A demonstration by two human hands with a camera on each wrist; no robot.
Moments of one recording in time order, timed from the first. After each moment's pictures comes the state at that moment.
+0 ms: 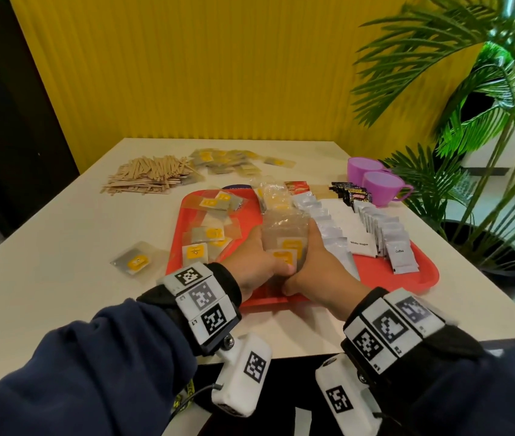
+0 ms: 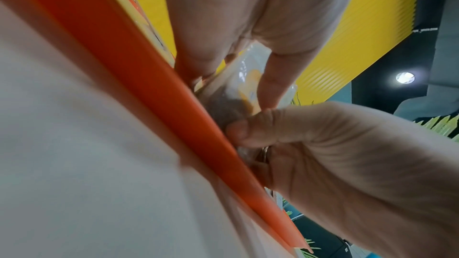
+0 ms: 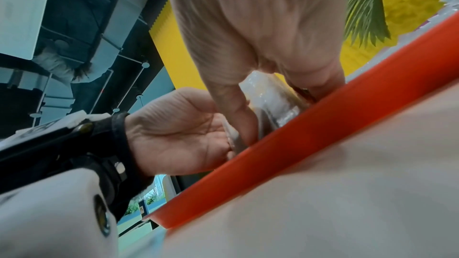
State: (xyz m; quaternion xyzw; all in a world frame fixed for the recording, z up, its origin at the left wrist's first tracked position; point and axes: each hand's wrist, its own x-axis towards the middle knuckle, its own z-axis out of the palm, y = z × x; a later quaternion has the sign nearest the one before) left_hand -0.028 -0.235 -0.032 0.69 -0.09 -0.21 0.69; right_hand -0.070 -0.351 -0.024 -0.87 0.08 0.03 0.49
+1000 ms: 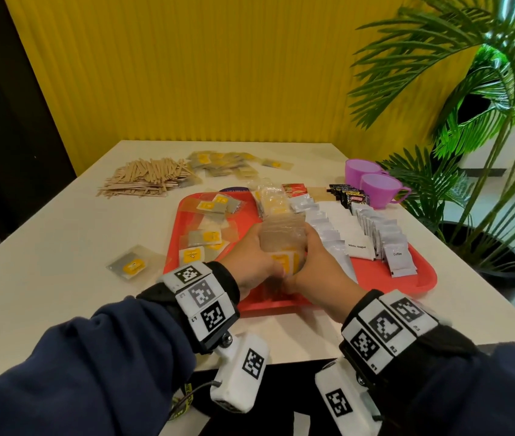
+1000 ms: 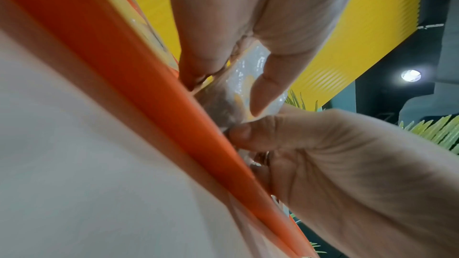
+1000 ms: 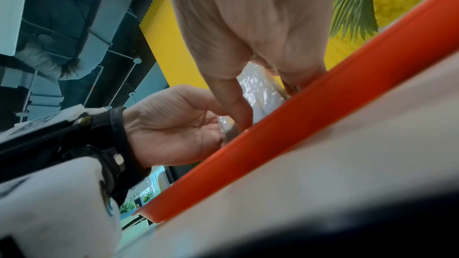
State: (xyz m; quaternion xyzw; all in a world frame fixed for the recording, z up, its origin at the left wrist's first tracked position) left_hand -0.021 -0.237 -0.029 0.70 -0.13 -0.19 0.68; right_hand -0.062 -0.356 -0.035 -0.83 0.05 -0.01 0.55
